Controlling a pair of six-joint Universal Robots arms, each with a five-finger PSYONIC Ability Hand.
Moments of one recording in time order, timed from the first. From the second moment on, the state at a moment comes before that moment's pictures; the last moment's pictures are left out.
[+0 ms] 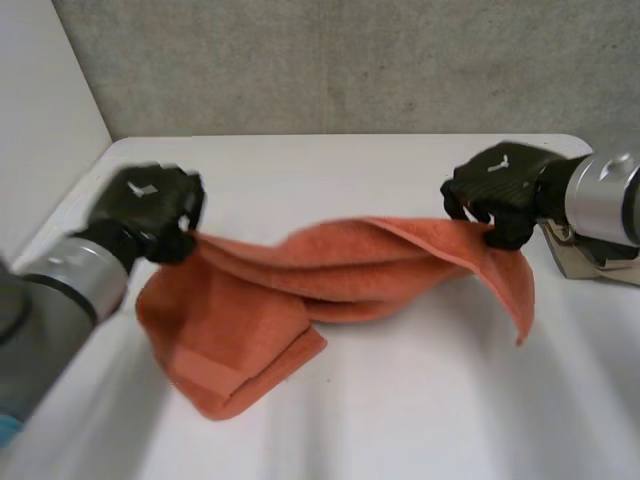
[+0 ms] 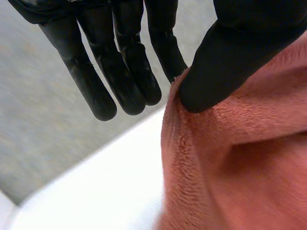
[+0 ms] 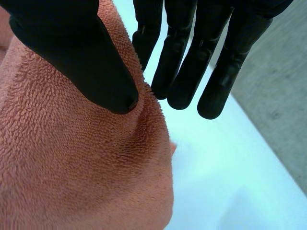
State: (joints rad) left arm 4.35 -1.64 -1.73 3.23 -1.47 3.39; right arm 1.84 -1.20 1.03 0.74 1.16 2.40; left_hand 1.13 1.20 1.19 1.20 0.97; right_hand 0.95 1.17 1.18 1.19 0.98
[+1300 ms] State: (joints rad) left arm 4.28 -1.91 -1.61 3.29 -1.55 3.38; right arm 2.02 -0.81 1.24 -0.10 1.58 3.22; left_hand 1.13 1.20 1.19 1.20 0.97; right_hand 0.45 0.53 0.53 0.53 0.33
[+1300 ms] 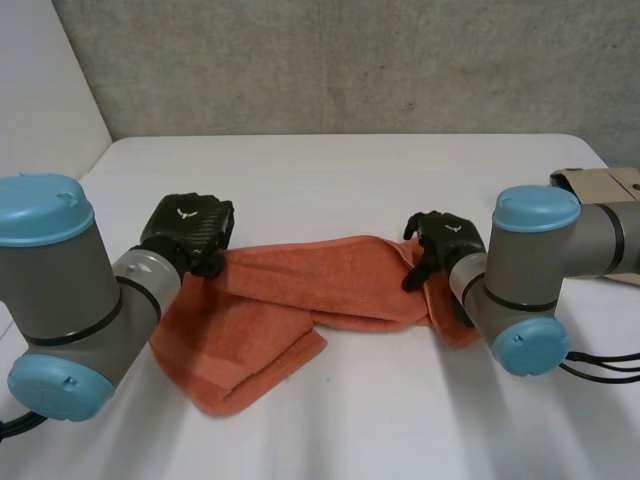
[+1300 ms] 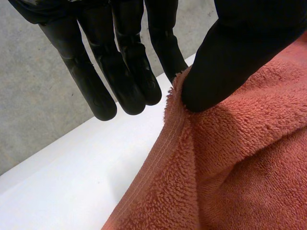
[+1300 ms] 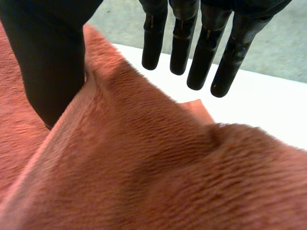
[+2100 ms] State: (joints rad) left arm 4.29 -1.67 -1.66 3.24 -1.55 3.39; right arm 1.80 -1.20 1.23 0.28 1.17 2.77; left_hand 1.13 1.20 1.19 1.20 0.97; right_hand 0.98 1.17 1.18 1.19 0.99
